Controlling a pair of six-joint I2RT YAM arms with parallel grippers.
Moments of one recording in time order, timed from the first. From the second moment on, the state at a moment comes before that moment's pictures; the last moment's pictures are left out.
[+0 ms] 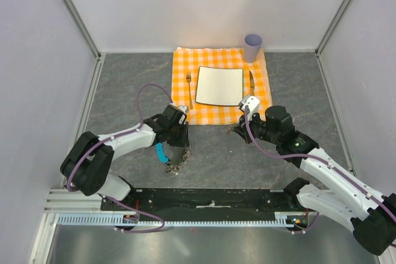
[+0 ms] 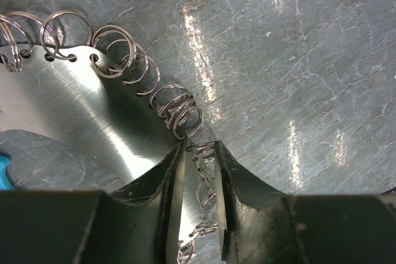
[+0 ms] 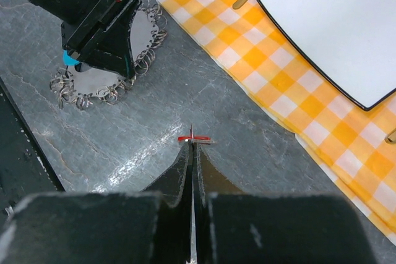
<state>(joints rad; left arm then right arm) -0.64 1.47 0.73 -0.29 0.11 -0.48 0.61 0.89 0.66 -0.20 -0.29 -0.02</state>
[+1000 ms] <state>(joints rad) -0.56 1.44 0.70 -0.22 -0.10 -0.55 0.62 0.91 0.66 -0.20 -0.29 -0.02</state>
